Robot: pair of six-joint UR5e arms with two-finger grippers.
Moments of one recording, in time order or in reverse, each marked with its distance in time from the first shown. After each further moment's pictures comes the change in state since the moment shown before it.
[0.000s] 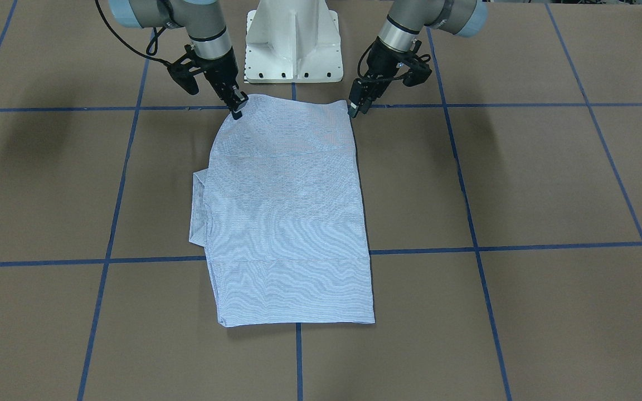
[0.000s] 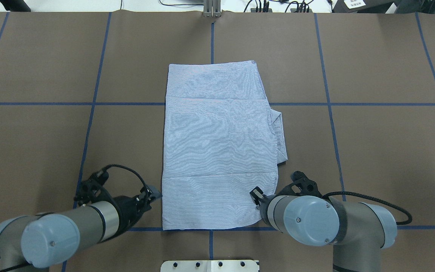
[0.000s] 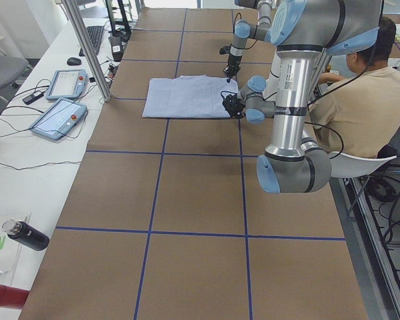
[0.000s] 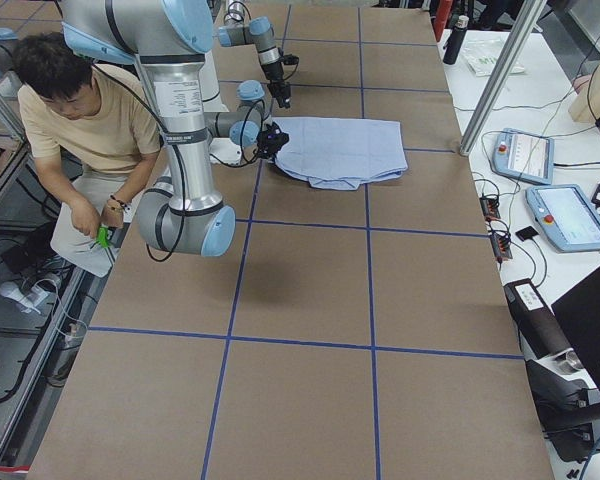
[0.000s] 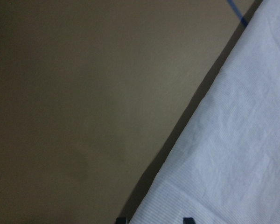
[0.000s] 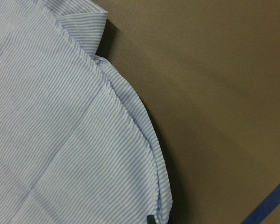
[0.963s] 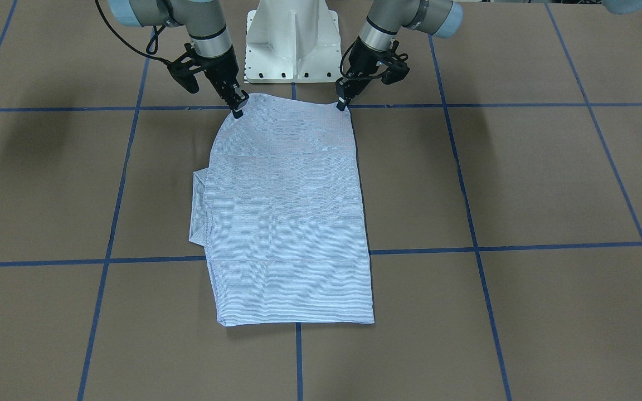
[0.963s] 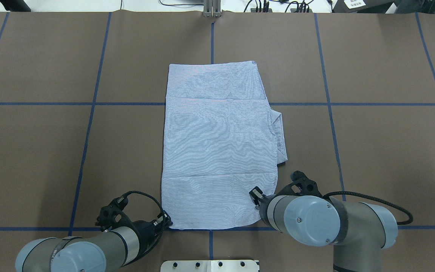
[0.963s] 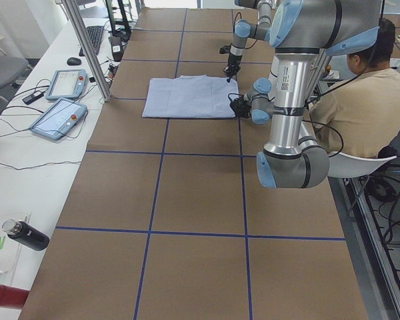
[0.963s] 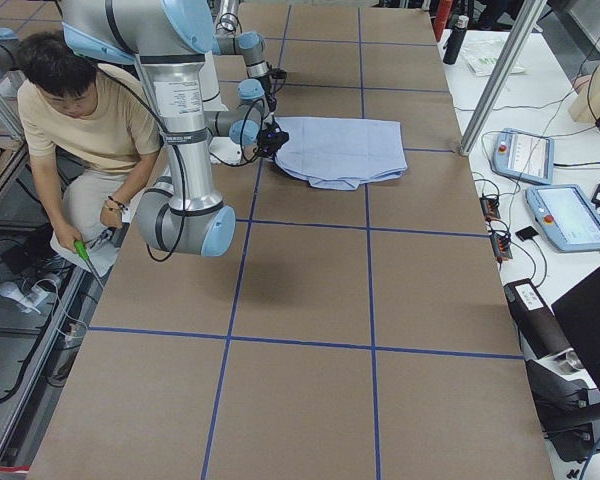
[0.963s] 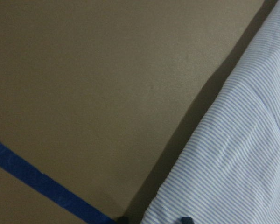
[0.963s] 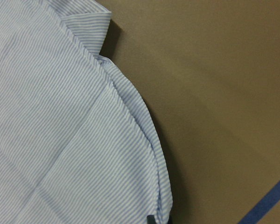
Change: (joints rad) left arm 0.052 -0.056 0.057 -0.001 0.026 -0.033; right arm 0.001 0.000 0.008 0.000 0.000 0.000
